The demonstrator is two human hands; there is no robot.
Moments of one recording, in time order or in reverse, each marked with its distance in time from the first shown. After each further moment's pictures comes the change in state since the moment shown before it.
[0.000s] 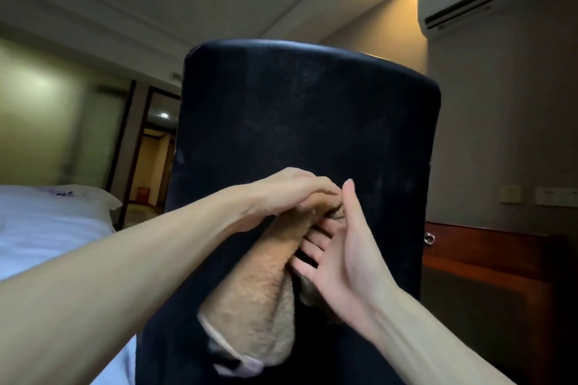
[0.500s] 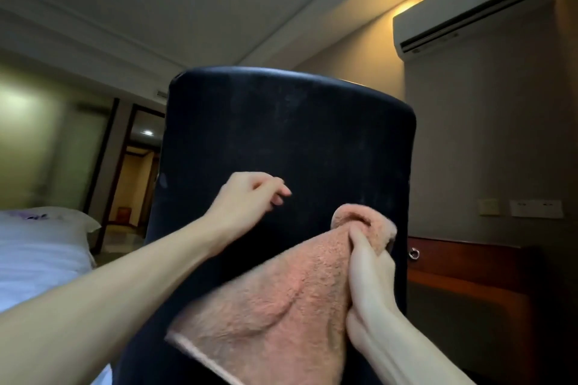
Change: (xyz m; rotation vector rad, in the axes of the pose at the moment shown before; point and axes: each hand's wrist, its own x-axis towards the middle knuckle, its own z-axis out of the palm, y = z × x) left_hand 0.009 -0.024 -0.020 -0.031 0.473 0.237; right_hand 0.001 -0.012 -0.021 -0.253 0.632 -0.262
